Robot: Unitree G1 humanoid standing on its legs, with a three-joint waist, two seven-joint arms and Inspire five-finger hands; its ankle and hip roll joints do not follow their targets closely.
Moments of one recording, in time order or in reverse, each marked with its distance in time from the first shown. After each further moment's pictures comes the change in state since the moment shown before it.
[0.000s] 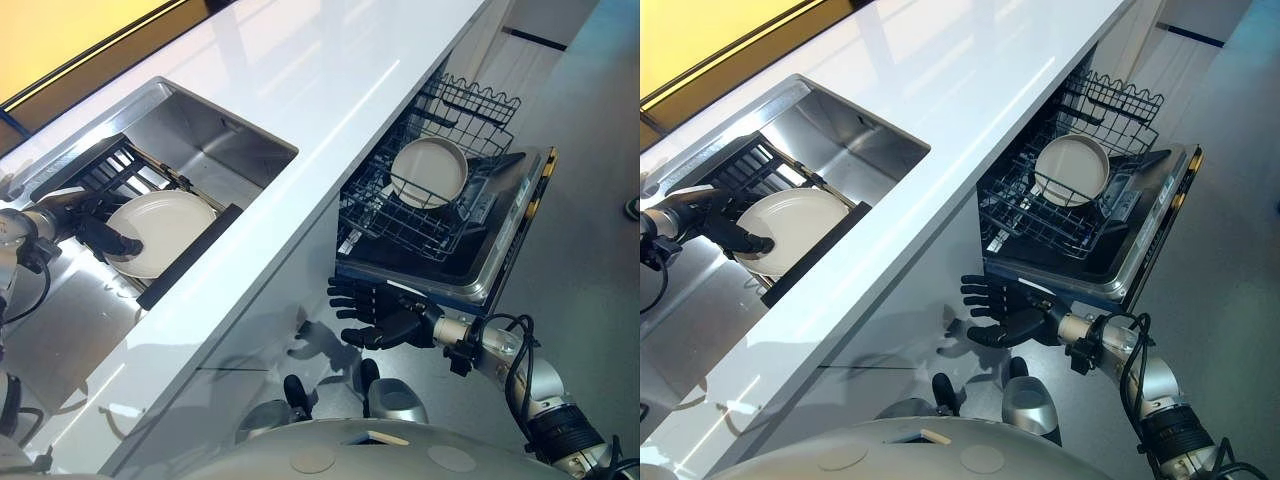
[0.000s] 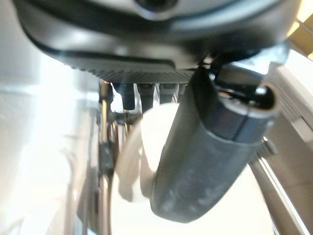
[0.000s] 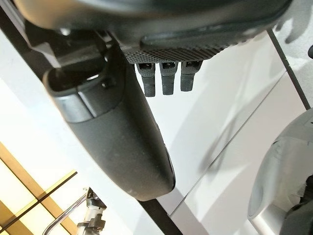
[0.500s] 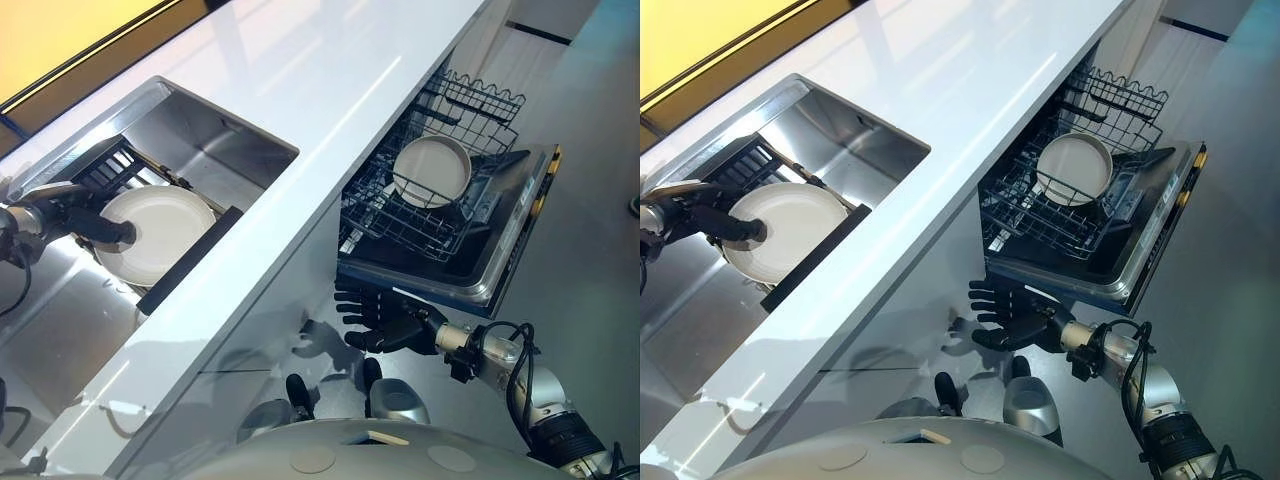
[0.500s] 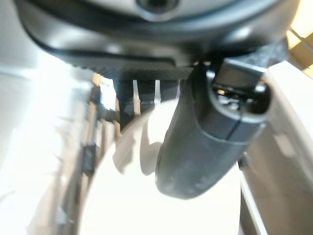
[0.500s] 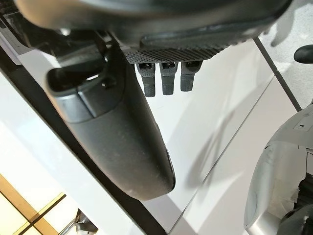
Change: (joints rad) left arm 0.032 0.037 0.041 -0.082 -0.149 0.077 -0.032; right arm 0.019 0.007 -0.001 0.035 0.000 -0.001 -0.043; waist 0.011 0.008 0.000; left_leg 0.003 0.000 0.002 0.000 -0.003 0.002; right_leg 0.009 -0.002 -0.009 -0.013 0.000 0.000
